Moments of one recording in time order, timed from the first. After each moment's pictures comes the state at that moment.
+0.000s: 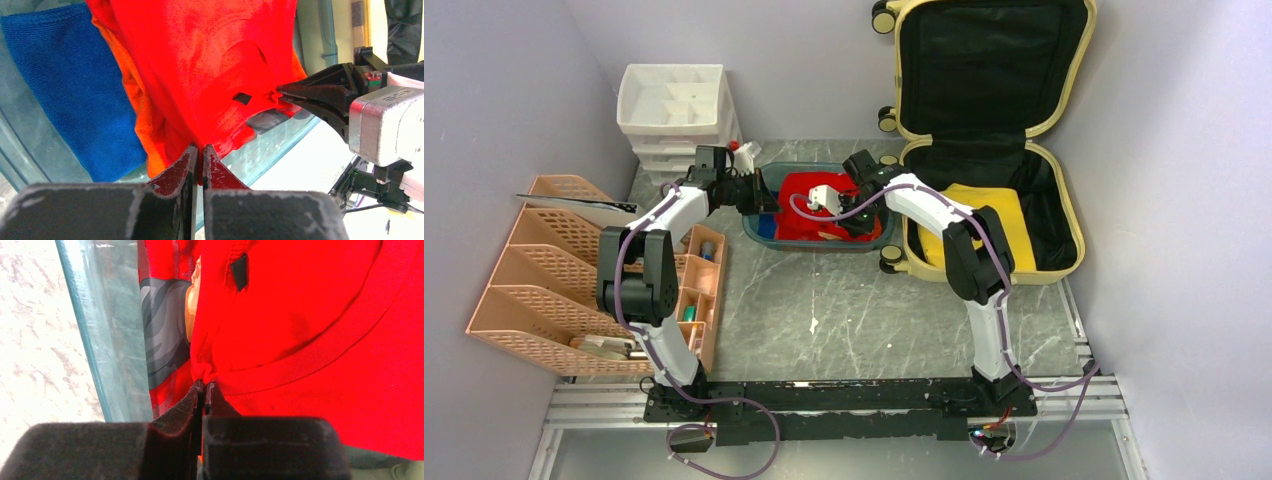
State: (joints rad) left arm -0.10 1.80 1.28 -0.29 0.69 -0.22; right arm 0.57 2.12 1.74 -0.80 -0.36 -0.89
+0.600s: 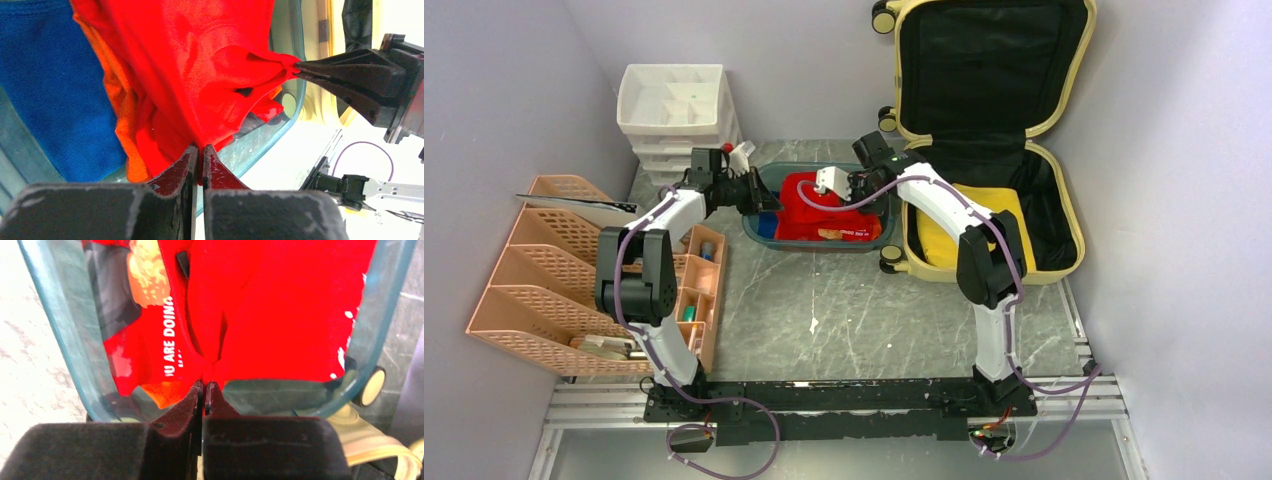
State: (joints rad) left arm -0.08 1.80 1.26 -0.22 0.77 -0.34; right arm 0.55 2.05 1.80 -0.84 -0.24 -0.93
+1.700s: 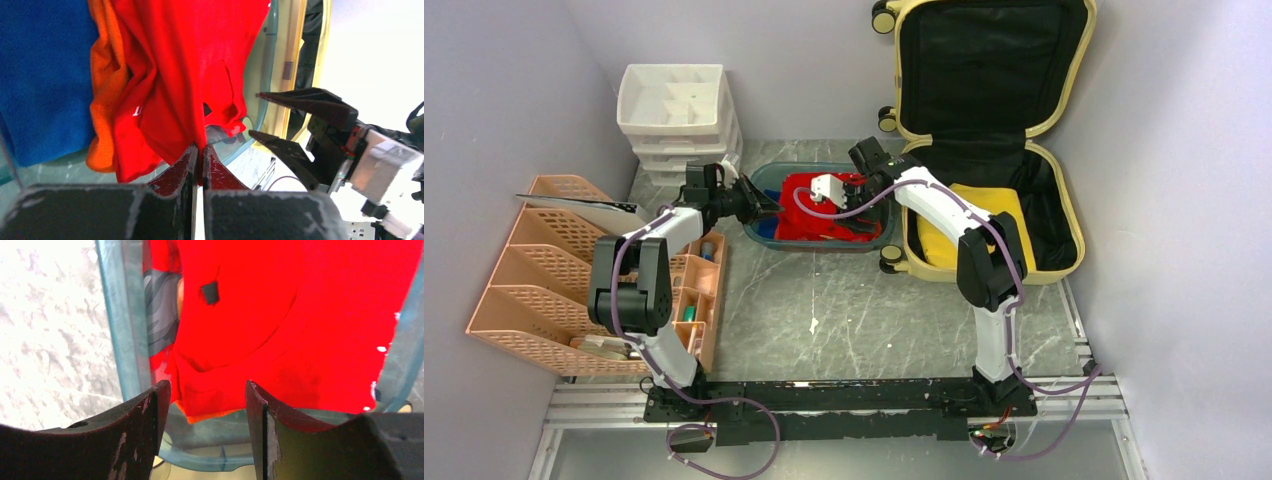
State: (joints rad) left arm -0.06 1.73 1.06 0.05 0.76 -0.78; right arm 0.56 2.03 1.77 -0.88 -0.34 -0.96
